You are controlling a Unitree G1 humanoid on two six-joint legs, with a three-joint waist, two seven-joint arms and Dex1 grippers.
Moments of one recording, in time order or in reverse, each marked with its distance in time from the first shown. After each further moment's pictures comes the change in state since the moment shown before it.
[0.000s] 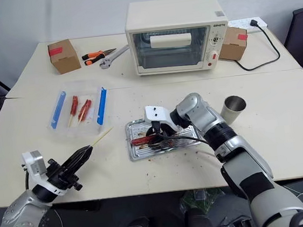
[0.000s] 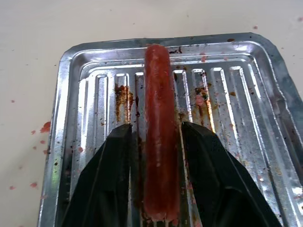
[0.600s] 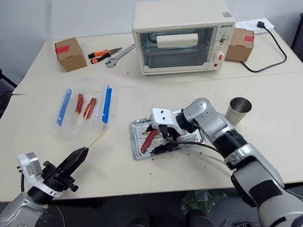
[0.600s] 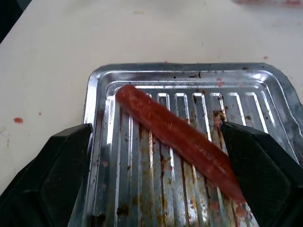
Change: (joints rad) left arm 0.014 -0.002 0.042 -0.004 -0.010 0.027 0.005; right arm 0.059 -0.061 -0.004 -0.086 0.098 -0.049 0.009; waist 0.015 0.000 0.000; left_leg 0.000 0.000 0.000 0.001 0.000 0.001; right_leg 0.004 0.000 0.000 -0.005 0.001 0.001
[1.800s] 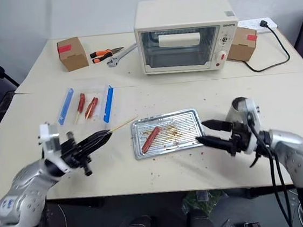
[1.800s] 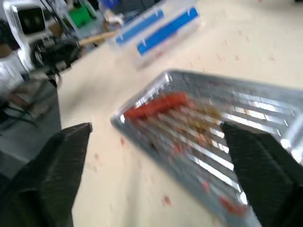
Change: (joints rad) left arm -0.202 0.100 -0.110 0.032 0.029 0.029 -0.126; right arm 0.810 -0.356 -0.665 -0.697 0.707 0.447 -0.225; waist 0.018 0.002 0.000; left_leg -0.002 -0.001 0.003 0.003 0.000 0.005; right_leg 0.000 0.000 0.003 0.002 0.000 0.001
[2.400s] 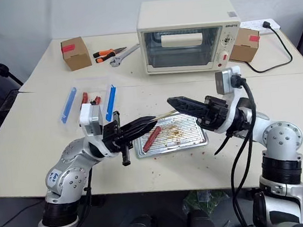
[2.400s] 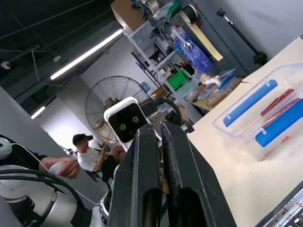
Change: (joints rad) left arm -0.360 -0.219 -0.330 0.003 0.017 -0.007 -0.029; right arm -0.426 0.300 -0.094 0.010 0.533 0.583 -0.351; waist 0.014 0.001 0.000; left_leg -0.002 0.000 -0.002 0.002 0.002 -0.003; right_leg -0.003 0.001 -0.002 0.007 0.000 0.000
